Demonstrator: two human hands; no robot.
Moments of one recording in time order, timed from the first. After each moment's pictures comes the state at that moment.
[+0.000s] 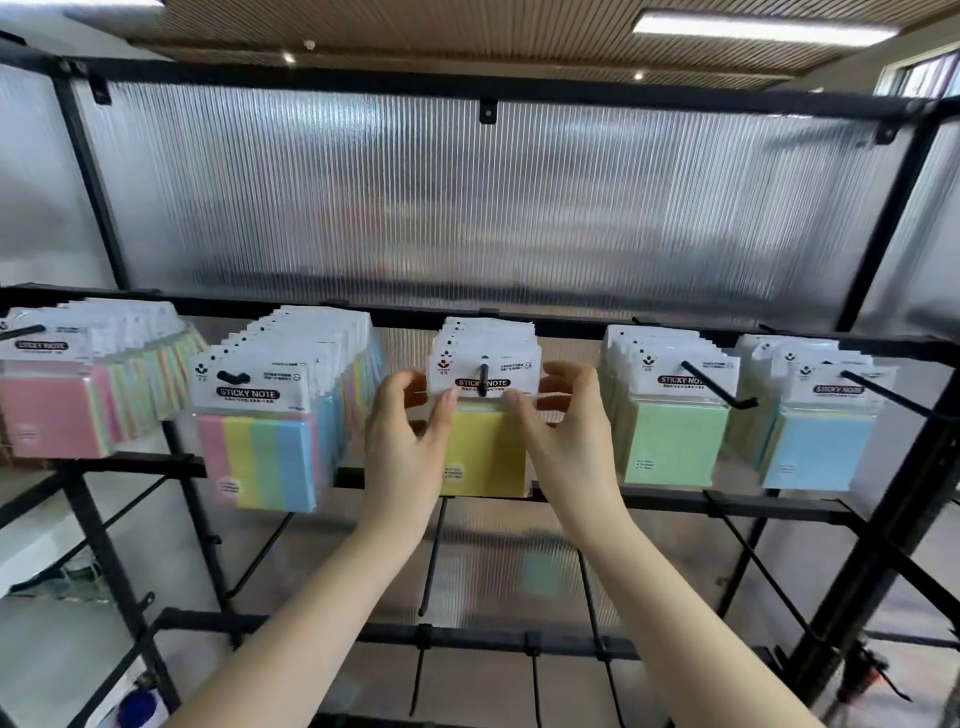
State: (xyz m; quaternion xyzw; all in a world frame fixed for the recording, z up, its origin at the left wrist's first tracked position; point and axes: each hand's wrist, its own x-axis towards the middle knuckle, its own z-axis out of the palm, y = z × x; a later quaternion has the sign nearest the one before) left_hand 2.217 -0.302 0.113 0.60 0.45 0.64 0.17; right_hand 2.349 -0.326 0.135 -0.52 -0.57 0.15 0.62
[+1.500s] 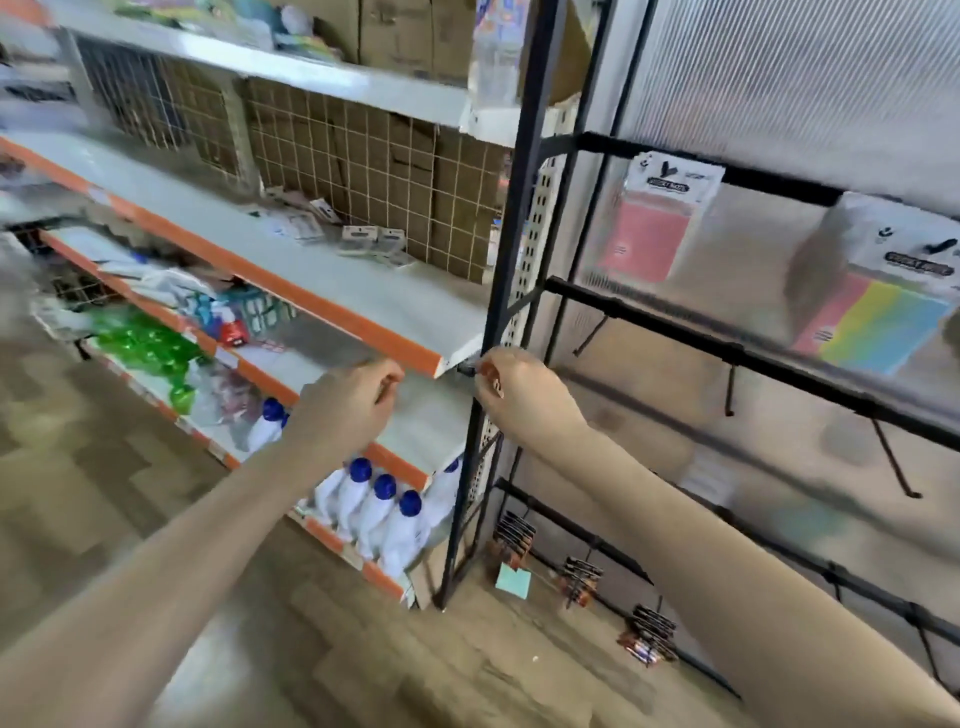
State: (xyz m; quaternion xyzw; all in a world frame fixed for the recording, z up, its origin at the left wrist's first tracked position) left_hand 1.716 -0.525 0.024 0.59 0.77 0.26 0.01; right_hand 1.894 -0.426 0.035 -0.38 -0.89 0.08 0.23
